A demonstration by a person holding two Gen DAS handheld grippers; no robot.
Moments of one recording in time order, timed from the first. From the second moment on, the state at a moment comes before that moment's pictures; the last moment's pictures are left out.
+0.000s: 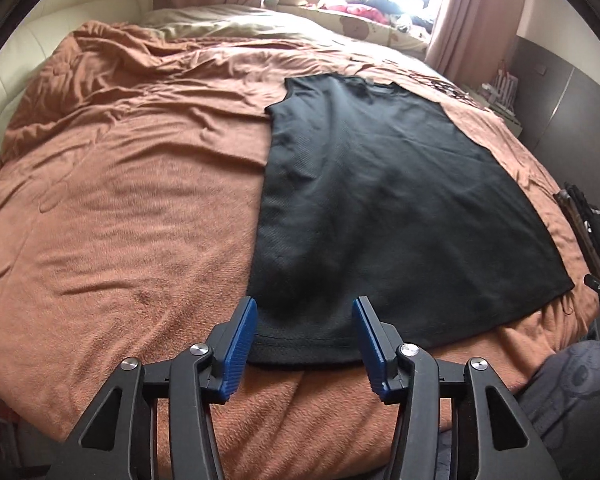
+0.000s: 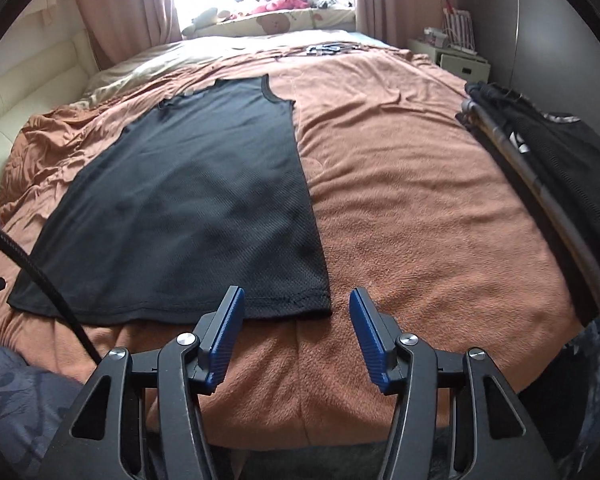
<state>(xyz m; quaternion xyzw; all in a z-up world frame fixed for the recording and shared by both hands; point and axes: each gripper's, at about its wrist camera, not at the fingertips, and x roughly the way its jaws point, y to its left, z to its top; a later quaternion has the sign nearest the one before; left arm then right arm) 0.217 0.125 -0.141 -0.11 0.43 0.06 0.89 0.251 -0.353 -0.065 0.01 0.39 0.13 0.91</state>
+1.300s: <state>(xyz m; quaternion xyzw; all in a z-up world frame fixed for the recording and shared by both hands) 0.195 0.159 -0.139 -0.21 0.41 0.10 0.89 0.281 -0.345 -0.060 0.04 0.37 0.15 0.91</state>
